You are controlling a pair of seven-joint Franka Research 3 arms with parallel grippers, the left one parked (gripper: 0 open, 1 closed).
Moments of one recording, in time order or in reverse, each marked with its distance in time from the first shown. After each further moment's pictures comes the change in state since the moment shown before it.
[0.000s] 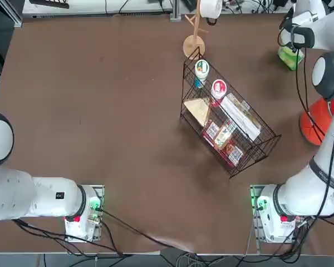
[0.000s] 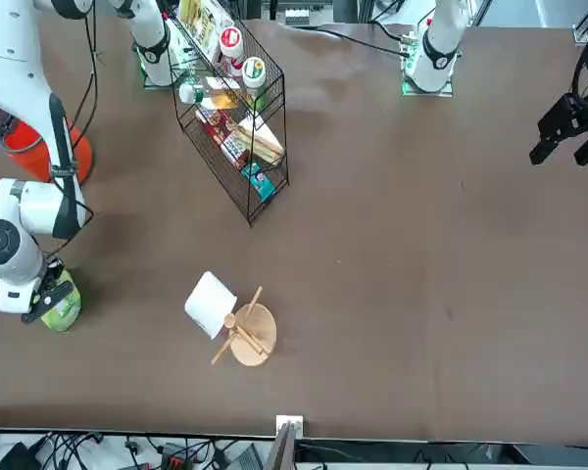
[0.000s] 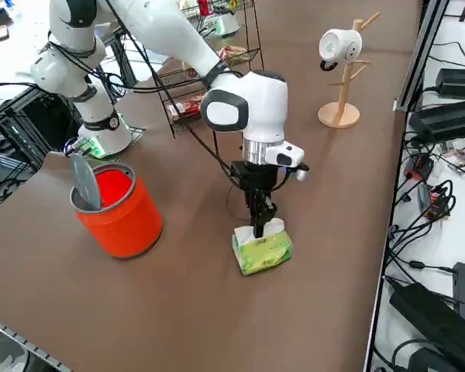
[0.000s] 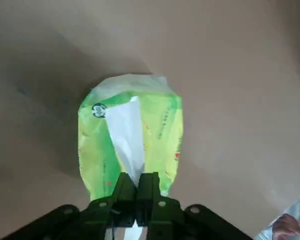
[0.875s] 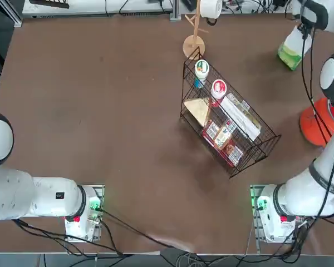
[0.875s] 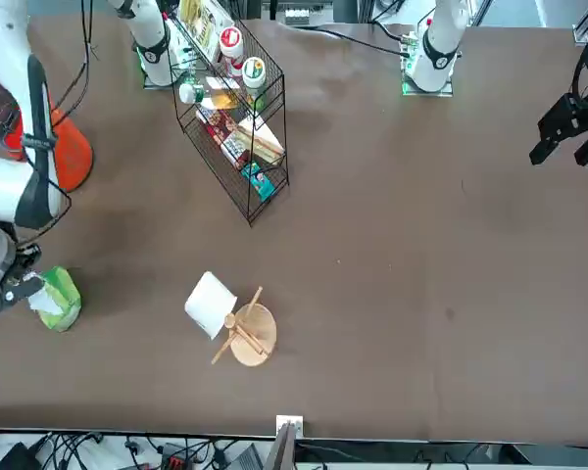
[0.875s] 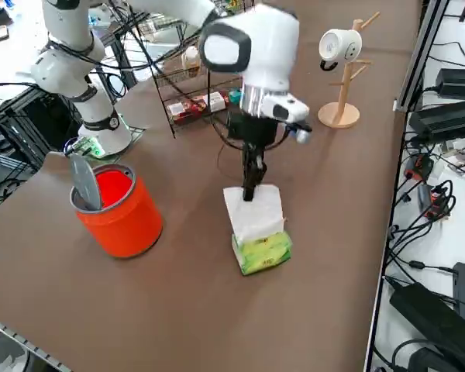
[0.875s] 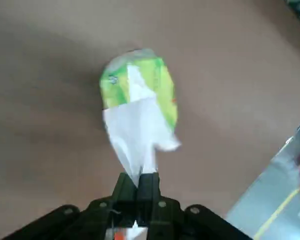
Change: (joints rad) arm 0.063 -0.176 0.002 0.083 0.089 -0.409 0.207
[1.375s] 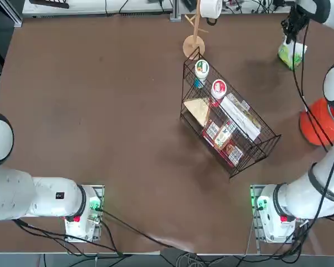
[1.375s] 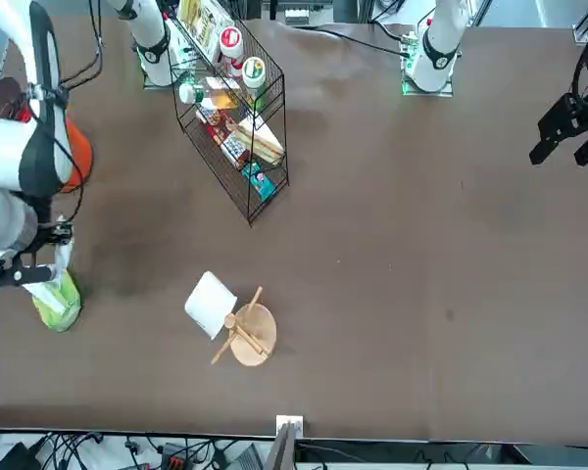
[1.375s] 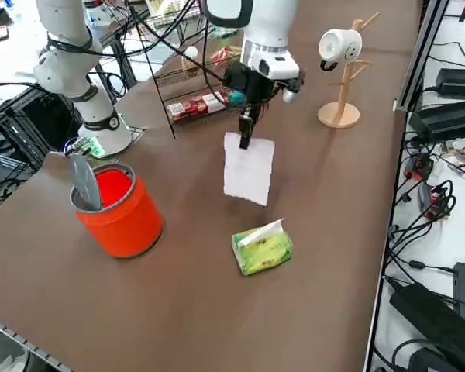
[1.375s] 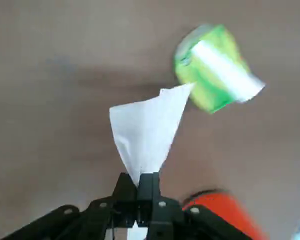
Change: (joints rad) arm 0.132 -0.134 0.003 -0.106 0.176 -0.153 0.454
